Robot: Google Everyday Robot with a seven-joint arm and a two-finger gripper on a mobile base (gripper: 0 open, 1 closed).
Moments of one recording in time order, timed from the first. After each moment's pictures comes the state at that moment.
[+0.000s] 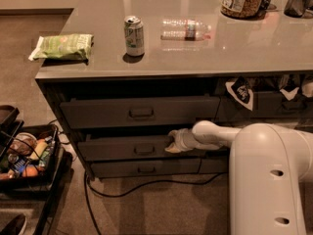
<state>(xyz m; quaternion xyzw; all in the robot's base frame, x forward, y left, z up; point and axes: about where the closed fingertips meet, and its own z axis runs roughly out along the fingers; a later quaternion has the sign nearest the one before) 0.711 -0.078 0.387 -0.63 0.70 0.06 0.34</state>
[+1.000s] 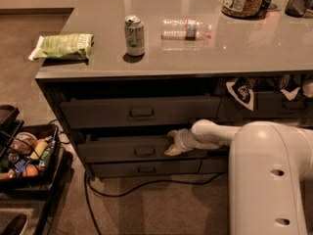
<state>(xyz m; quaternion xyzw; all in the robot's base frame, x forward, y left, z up) 0.711 -0.079 0.407 -0.63 0.70 0.06 0.34</state>
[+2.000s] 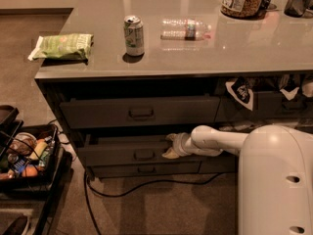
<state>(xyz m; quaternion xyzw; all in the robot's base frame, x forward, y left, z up) 0.694 -0.069 0.402 -0.61 0.70 0.06 0.36</state>
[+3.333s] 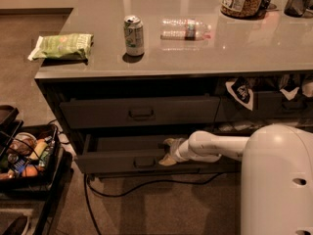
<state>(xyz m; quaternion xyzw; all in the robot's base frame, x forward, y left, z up) 0.670 -0.056 0.398 -0.60 0.71 0.08 0.36</state>
